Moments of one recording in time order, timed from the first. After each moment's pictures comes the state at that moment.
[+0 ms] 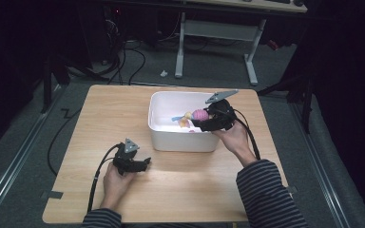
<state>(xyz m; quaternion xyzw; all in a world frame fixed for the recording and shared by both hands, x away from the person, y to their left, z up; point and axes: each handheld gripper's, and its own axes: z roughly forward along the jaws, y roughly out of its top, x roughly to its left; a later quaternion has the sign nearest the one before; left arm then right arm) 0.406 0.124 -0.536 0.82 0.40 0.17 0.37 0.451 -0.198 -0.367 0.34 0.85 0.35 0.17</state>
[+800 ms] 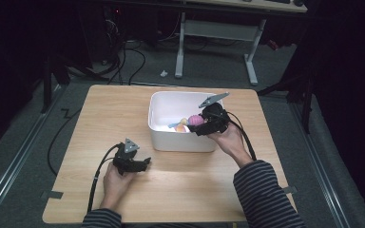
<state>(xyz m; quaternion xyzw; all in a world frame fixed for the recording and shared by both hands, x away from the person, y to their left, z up) 0.406 0.124 -0.536 0.82 0.40 0.17 0.37 0.455 -0.188 -0.382 0.33 0.87 0.33 0.14</state>
